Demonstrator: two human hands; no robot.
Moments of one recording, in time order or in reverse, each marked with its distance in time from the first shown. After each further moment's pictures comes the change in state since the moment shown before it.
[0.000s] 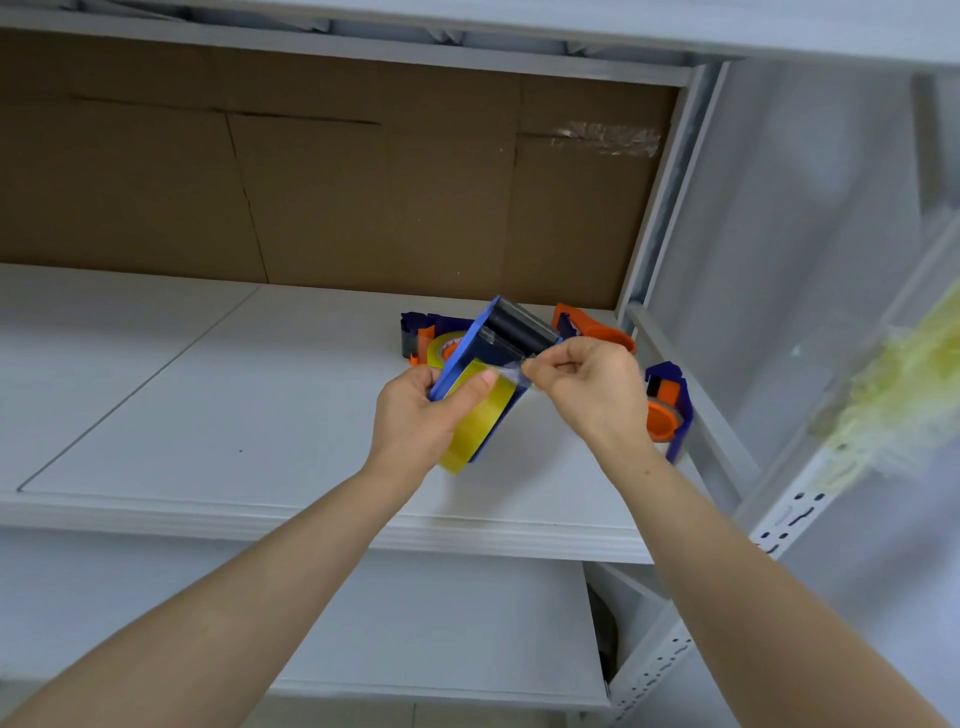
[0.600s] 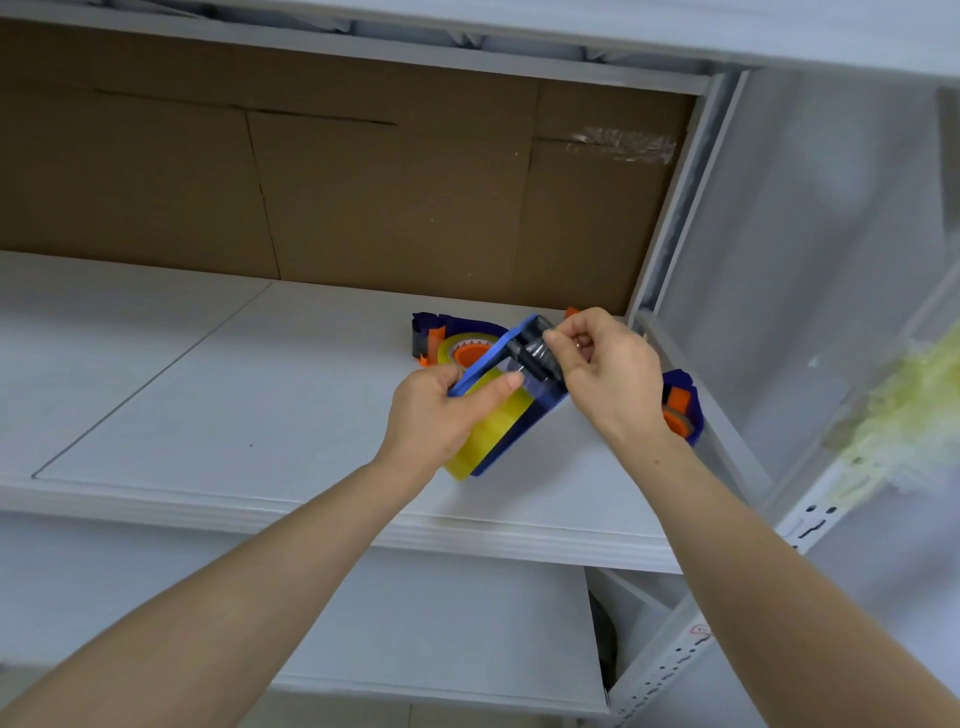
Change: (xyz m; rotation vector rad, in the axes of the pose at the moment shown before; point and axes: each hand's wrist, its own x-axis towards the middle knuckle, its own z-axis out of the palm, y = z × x) left_hand -0.003 0.013 -0.004 0.110 -0.052 0.080; right_hand 0.010 -0.009 -0.007 -0.218 0.102 -0.257
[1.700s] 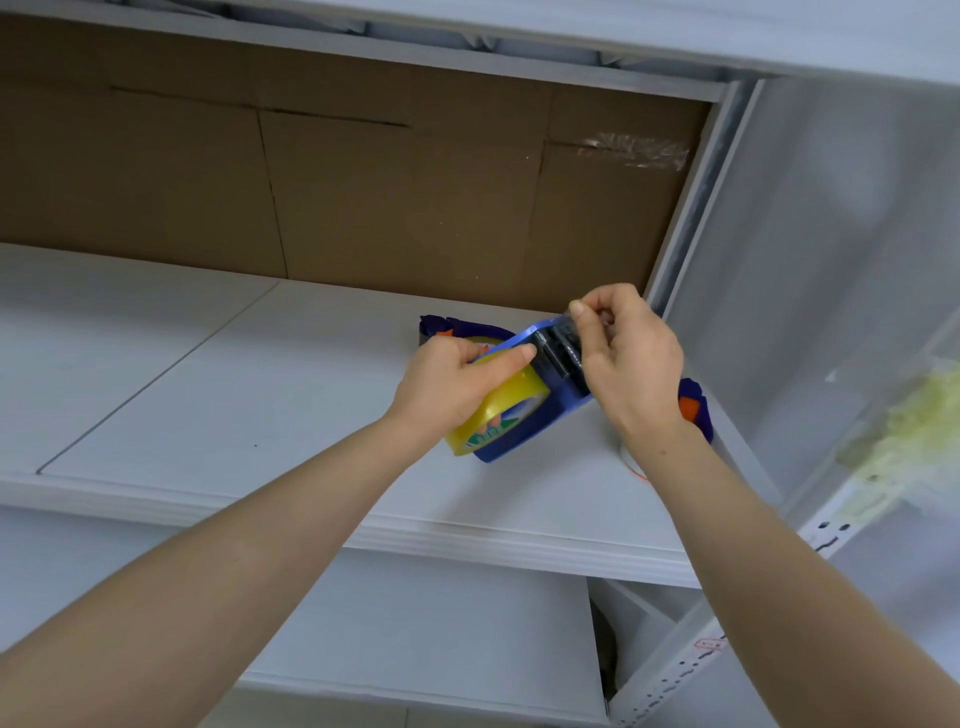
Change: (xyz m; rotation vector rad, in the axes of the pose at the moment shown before) left_hand 0.023 0.023 -0.006 0.058 -0.133 -0.087; right_hand 0.013 -0.003 -0.003 -0.034 0.118 -0.064
